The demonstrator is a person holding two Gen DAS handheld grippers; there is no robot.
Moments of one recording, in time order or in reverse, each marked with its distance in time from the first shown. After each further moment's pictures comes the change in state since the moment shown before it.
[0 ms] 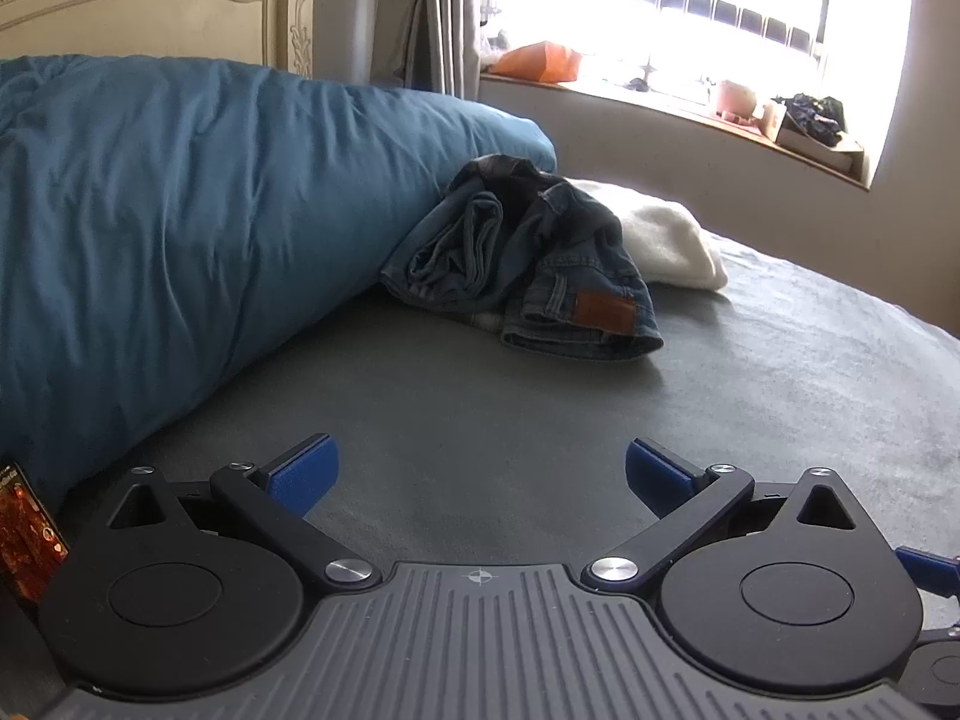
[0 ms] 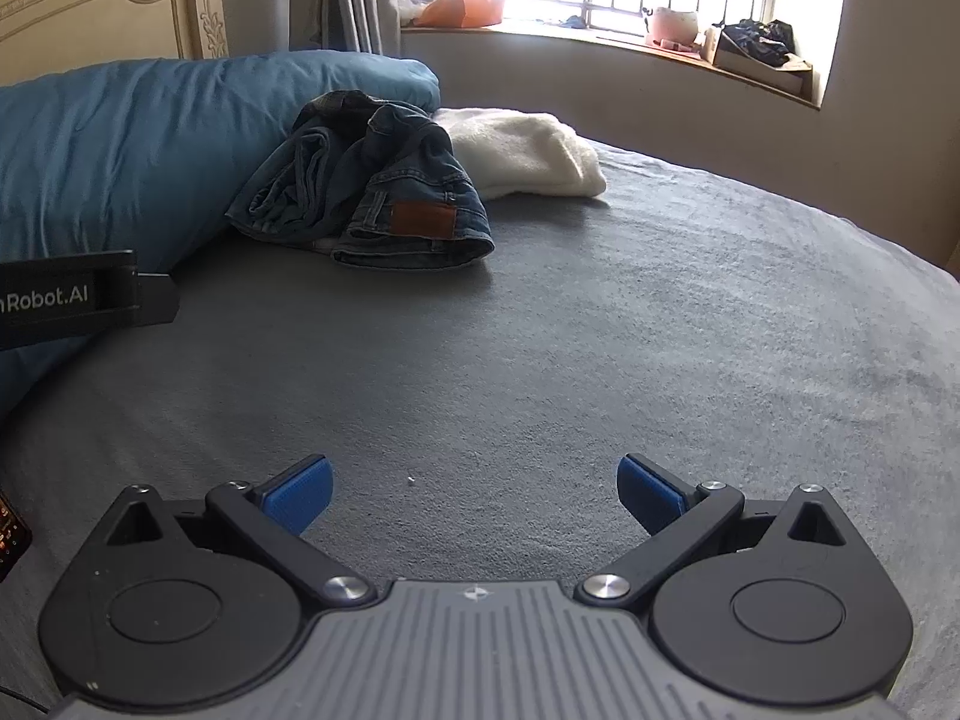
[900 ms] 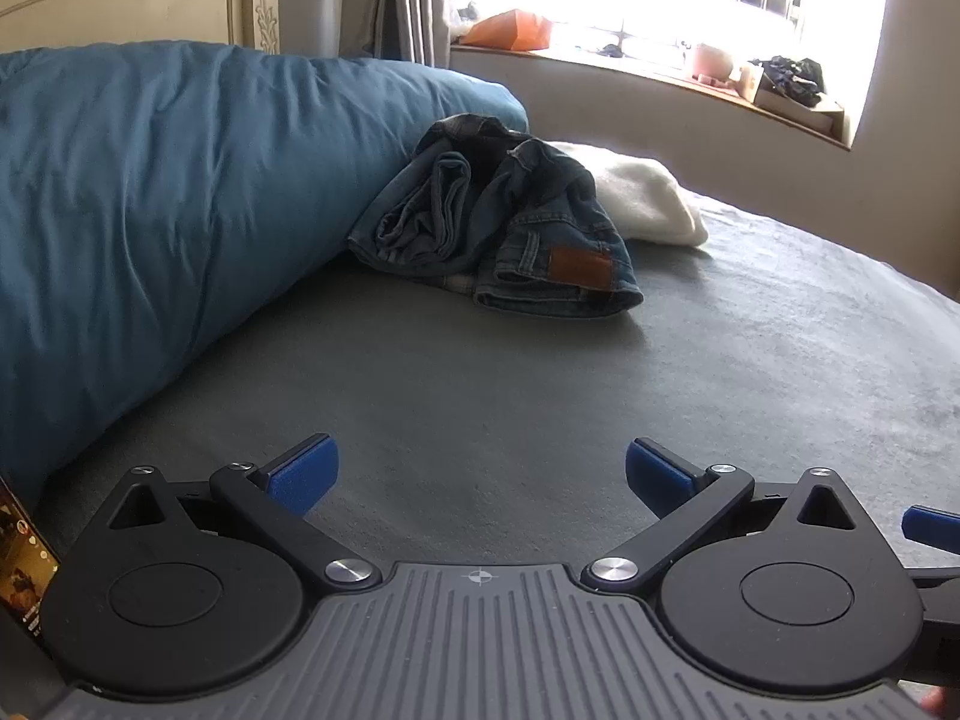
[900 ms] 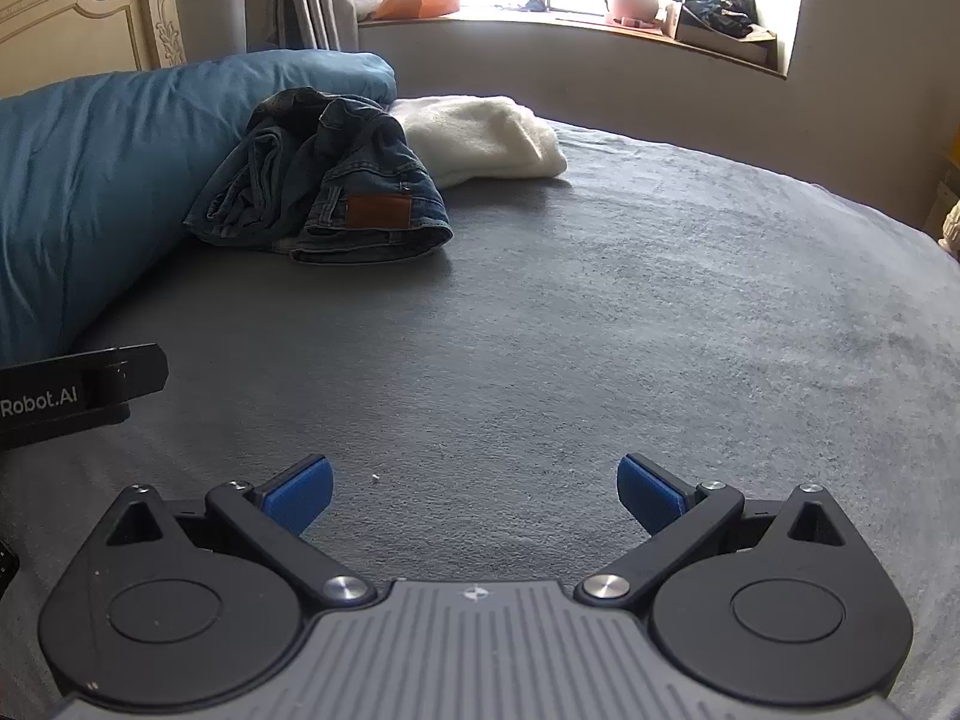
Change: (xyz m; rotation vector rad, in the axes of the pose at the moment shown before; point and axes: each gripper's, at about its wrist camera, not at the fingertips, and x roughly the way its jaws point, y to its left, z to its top) left arm 0.008 -0.014 -0.012 0.041 0.055 -0.034; right arm 0.008 -0.019 -0.002 0.053 0.023 -0.017
